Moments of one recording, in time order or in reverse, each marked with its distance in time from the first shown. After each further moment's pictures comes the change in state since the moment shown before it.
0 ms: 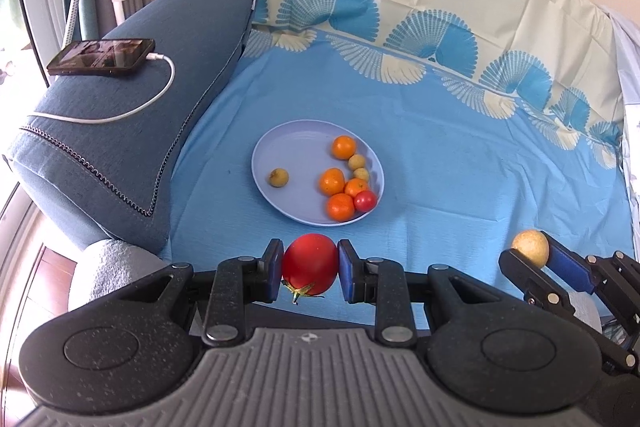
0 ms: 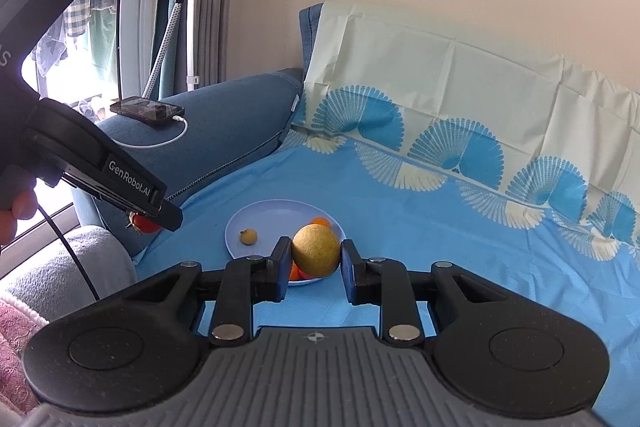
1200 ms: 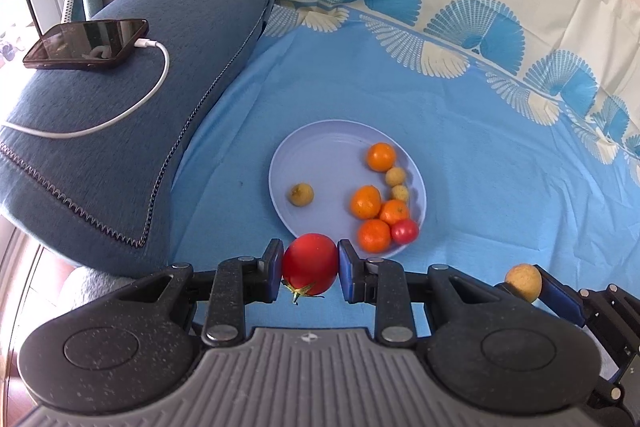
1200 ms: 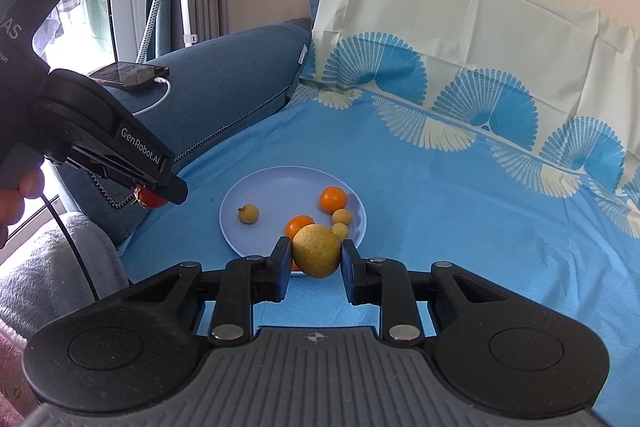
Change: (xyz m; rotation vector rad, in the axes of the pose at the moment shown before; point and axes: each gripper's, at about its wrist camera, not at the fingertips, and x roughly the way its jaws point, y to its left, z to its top) left arm 0.084 0.016 0.054 -0.049 0.086 0.059; right arm 0.088 -0.006 0.012 0.039 0.145 0.061
